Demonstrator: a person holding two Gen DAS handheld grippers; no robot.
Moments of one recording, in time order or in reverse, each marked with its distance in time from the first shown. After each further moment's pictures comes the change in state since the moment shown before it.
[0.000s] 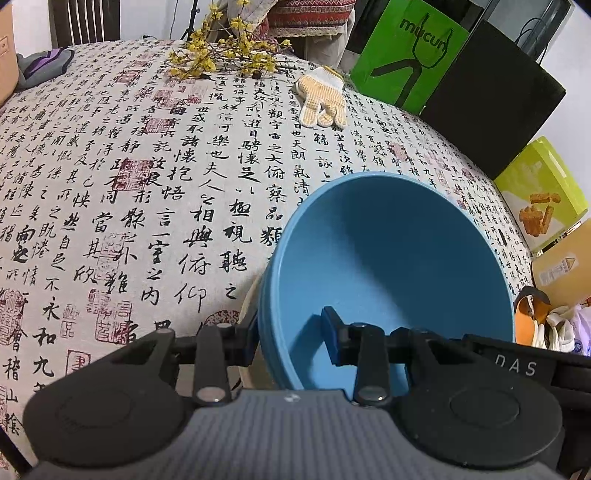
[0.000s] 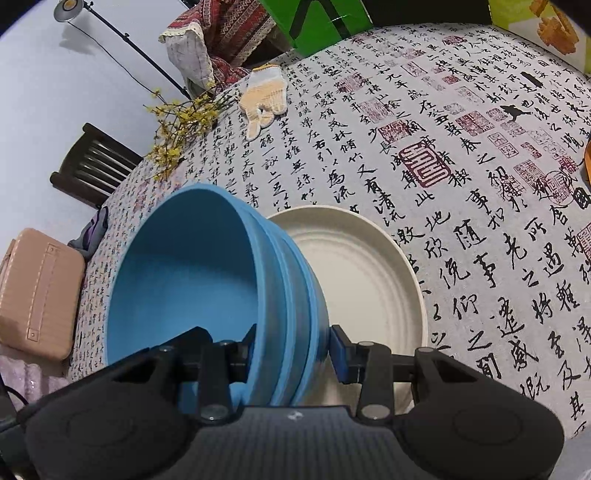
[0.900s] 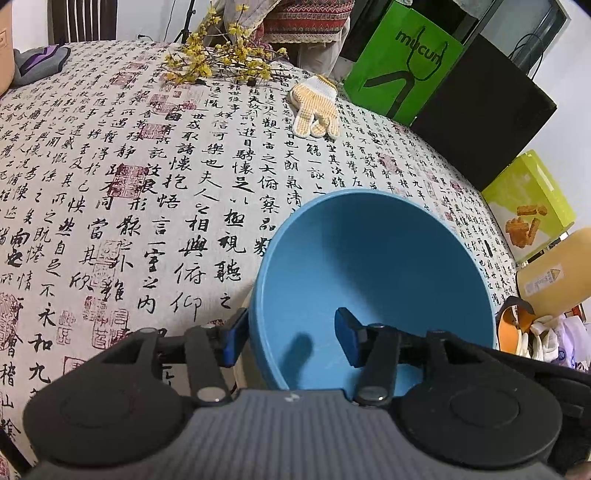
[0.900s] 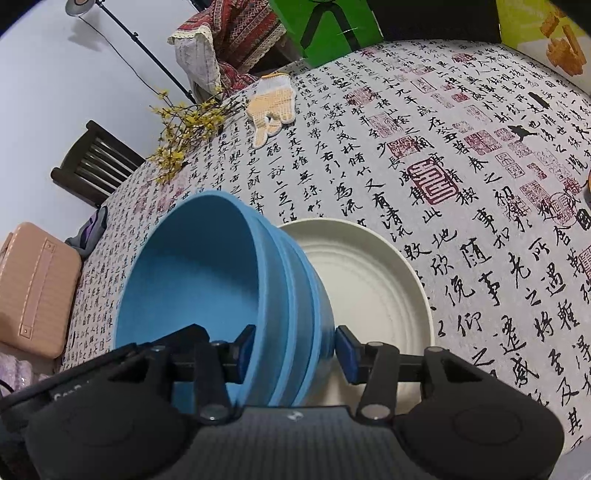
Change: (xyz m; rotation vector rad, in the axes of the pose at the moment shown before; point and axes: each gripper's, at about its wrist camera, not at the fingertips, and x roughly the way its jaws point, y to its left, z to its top) left arm -0.007 0.006 0.006 -0.021 -0.013 -0.052; right arm 0.001 0.008 0.003 -0.050 -0.037 -0.014
